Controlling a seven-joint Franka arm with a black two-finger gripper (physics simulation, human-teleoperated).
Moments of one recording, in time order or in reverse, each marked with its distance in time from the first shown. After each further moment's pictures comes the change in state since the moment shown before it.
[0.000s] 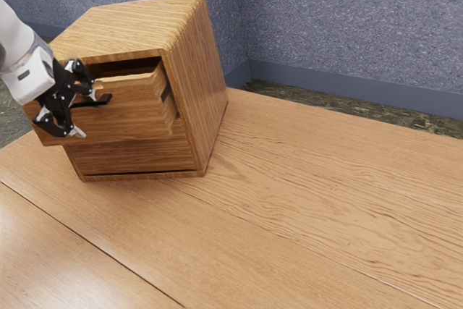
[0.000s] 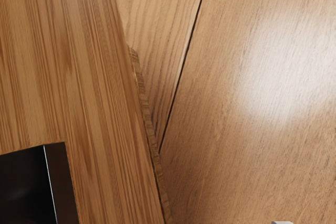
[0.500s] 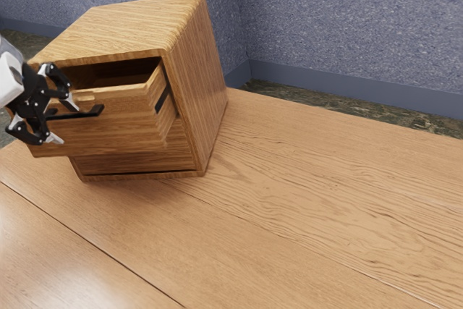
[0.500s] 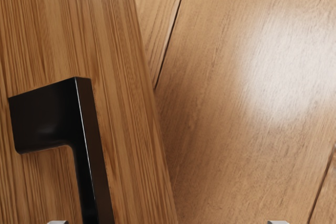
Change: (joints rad) arm 0.227 -0.117 -0.205 -0.109 0.000 -0.017 -0.007
